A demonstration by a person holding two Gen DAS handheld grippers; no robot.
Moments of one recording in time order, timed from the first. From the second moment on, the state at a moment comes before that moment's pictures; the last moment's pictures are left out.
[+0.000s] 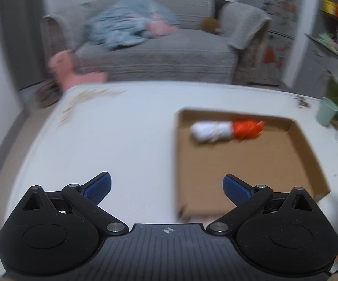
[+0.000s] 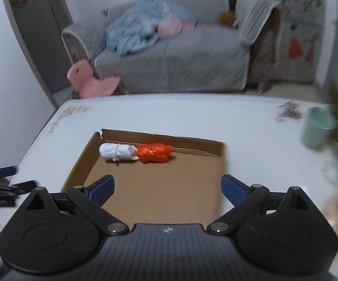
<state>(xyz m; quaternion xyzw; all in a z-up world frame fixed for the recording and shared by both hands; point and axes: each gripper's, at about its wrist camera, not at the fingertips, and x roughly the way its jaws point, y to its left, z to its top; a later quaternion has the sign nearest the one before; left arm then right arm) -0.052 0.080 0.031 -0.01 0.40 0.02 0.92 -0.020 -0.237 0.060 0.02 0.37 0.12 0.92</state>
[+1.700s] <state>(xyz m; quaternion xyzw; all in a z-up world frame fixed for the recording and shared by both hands) -0.110 0.091 -0.073 -0.04 0.49 0.07 0.87 -0.076 -0.225 -0.058 0.05 0.53 0.12 0.84</state>
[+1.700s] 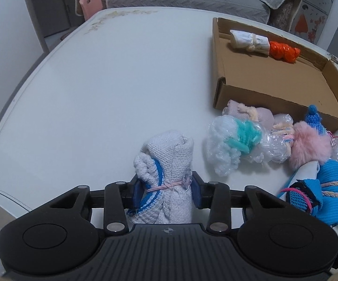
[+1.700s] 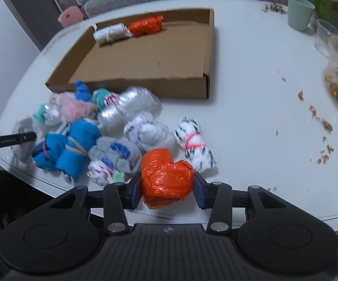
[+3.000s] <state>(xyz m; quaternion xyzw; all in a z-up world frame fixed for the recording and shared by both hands) 0.104 0.006 -0.069 0.07 0.44 -0.05 0.89 0.142 -0.134 -0.034 0.04 0.46 0.26 0.85</state>
